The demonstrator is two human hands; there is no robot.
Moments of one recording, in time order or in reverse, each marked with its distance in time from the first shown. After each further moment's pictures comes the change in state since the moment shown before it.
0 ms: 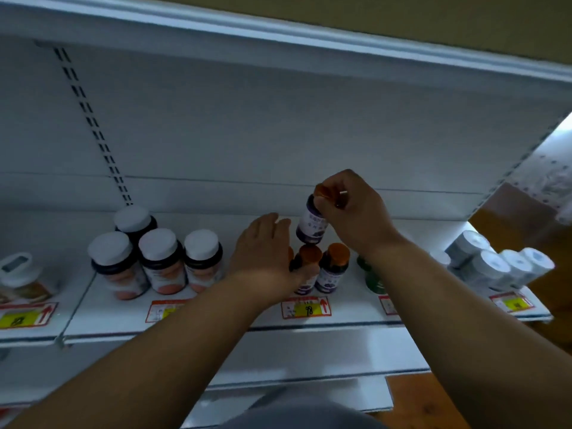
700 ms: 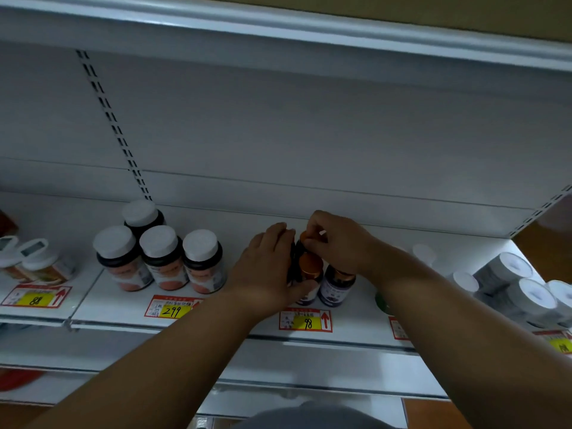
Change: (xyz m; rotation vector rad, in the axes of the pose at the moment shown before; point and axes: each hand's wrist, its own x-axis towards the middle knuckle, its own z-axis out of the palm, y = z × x) left_hand 0.005 -0.004 0.029 -0.028 0.053 -0.013; right_hand 0.023 0.049 0.025 -0.198 -0.566 -0.118
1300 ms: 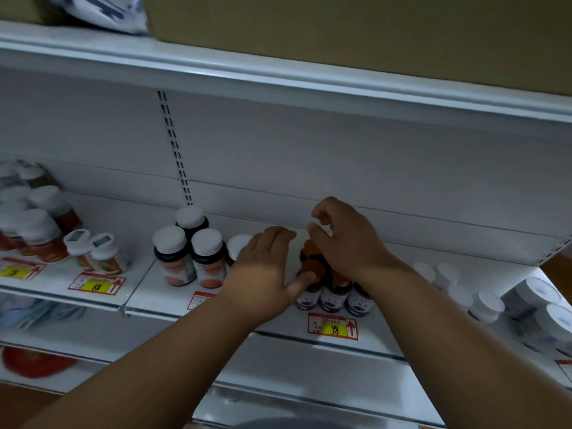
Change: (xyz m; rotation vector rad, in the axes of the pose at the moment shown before) left_hand -0.043 -0.014 -0.056 -0.016 0.241 0.013; right_hand -0.008 -0.075 0.004 0.027 0.310 -0.166
